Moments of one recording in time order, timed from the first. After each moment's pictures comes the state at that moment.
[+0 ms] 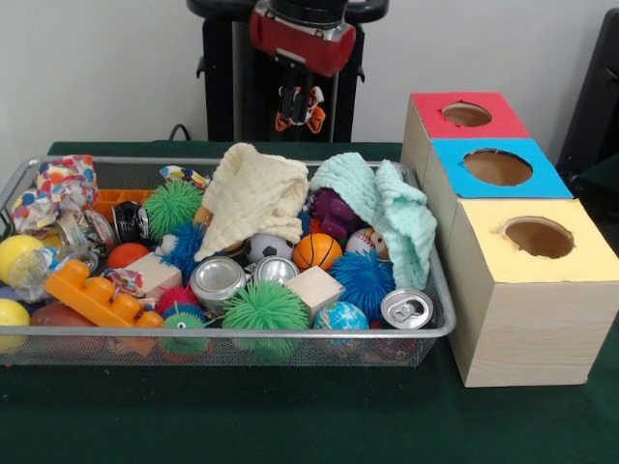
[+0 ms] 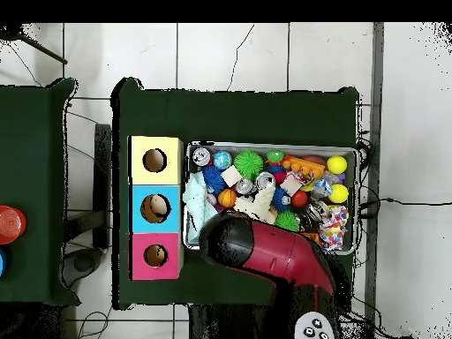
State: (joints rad) arm -0.11 -0.79 -0.23 1.84 0.02 0.54 1.96
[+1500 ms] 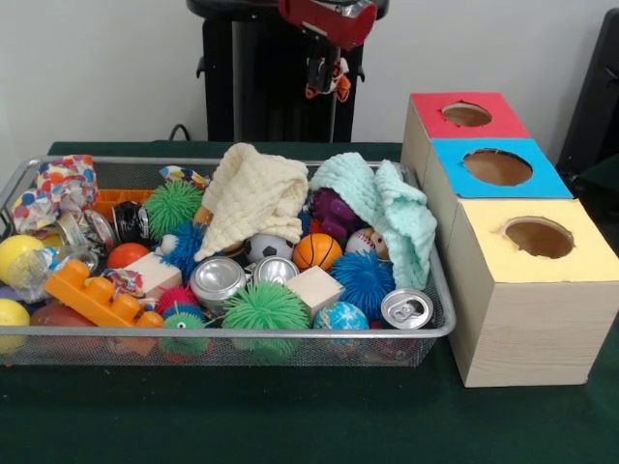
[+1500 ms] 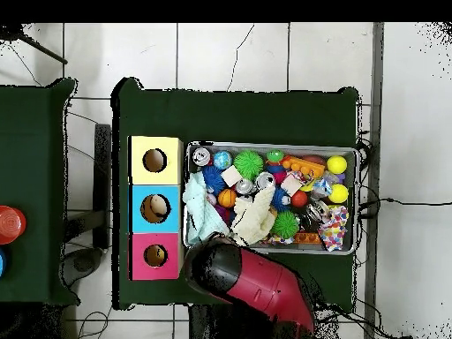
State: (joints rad) arm 0.00 -0.82 -0.34 1.98 0.19 0.55 1.97
